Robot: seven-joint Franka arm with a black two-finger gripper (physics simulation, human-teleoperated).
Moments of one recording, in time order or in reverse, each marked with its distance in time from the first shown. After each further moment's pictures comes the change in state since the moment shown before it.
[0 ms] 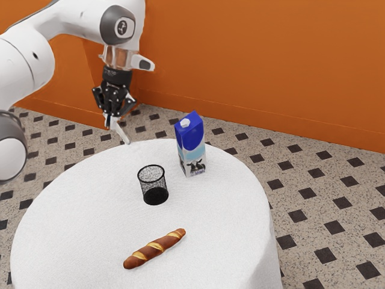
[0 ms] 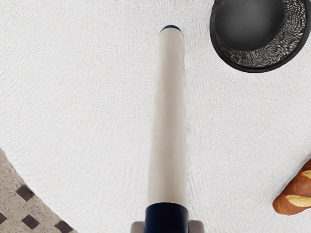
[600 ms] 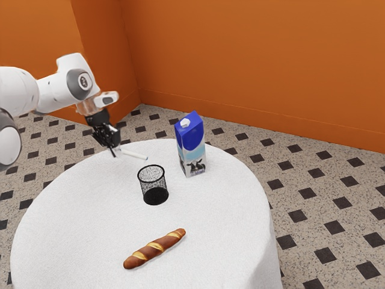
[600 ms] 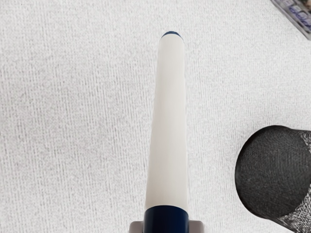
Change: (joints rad) arm 0.308 0.114 0.004 -0.315 -0.484 0.649 0.566
